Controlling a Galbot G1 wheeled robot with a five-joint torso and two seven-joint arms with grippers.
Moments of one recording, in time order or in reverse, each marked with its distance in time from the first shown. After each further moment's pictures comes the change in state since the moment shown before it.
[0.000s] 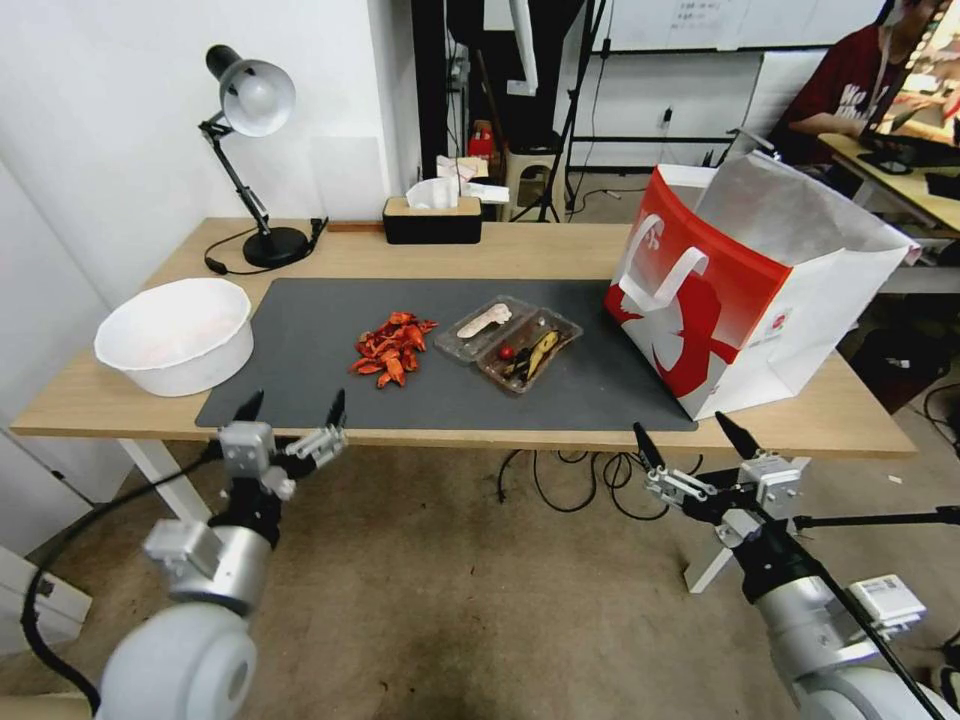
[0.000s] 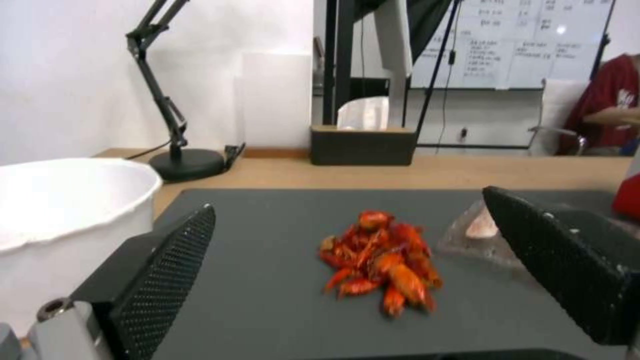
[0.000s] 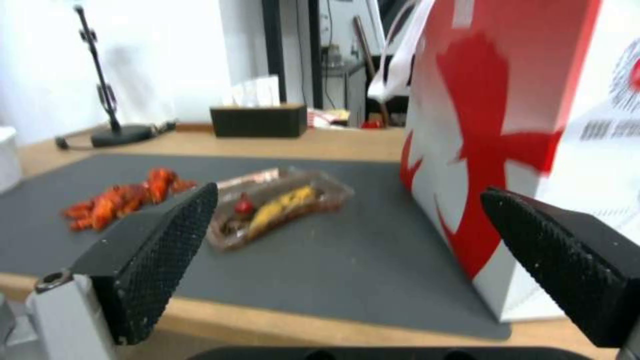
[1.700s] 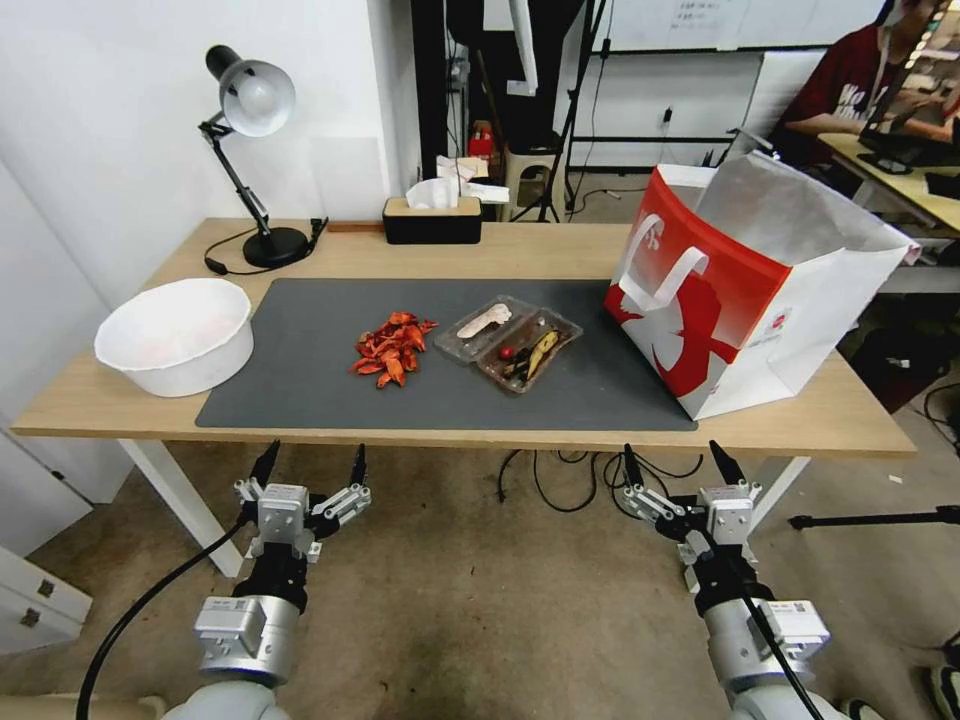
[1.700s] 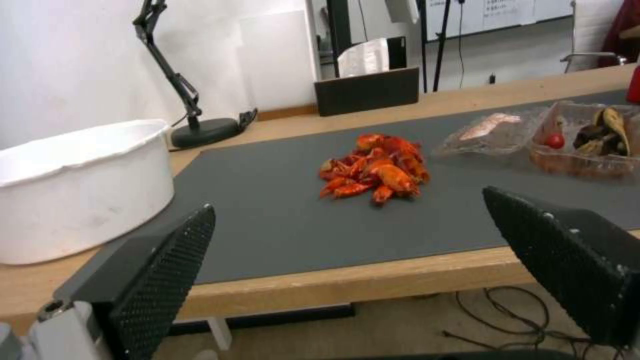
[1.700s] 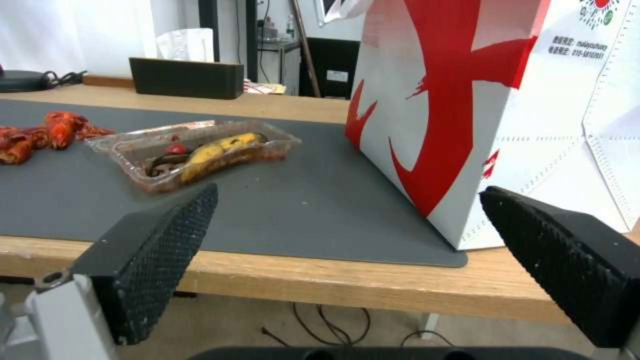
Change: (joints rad) left arm 0.232 -0.248 0.077 0.006 0.443 -0.168 0.077; right arm -0.022 0.091 -0.231 -0.123 -0.346 0.148 0.266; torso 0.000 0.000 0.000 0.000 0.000
